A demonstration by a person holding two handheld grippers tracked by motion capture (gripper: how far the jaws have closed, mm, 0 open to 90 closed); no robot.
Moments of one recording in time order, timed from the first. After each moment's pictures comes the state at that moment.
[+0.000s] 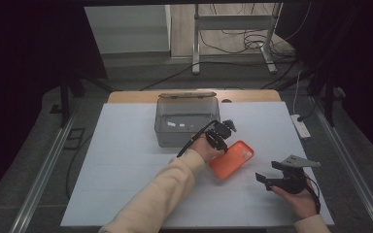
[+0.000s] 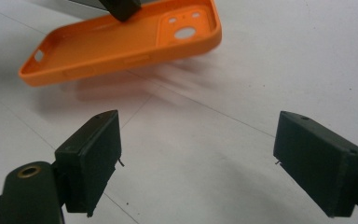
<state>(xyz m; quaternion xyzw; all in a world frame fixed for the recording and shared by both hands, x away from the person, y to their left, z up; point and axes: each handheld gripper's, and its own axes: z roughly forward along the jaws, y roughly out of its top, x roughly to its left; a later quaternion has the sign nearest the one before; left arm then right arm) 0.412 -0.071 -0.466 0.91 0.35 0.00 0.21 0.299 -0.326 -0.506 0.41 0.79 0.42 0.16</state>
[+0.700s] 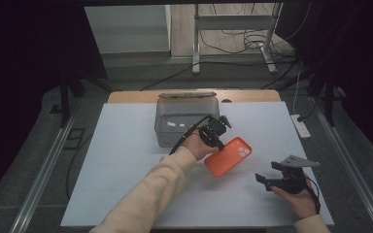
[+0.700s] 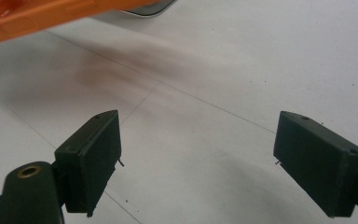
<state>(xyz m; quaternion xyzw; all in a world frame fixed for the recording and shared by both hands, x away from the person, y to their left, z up) 0.401 -0.050 -0.439 0.92 0.33 0.00 0.23 0.300 -0.326 -0.508 0.41 0.80 0.42 0.16</state>
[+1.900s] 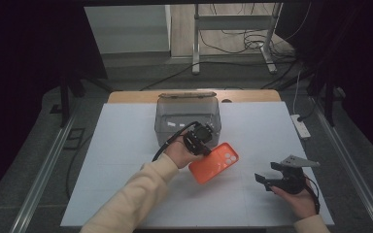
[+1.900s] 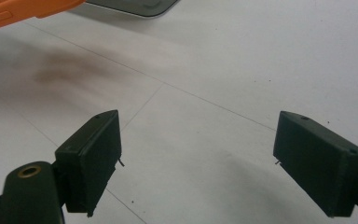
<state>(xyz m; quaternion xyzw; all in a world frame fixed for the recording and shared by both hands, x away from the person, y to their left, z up) 0.370 -0.006 -0.435 0.93 0.30 0.04 0.22 0.299 -0.325 -0.508 0.41 0.79 0.42 0.15</state>
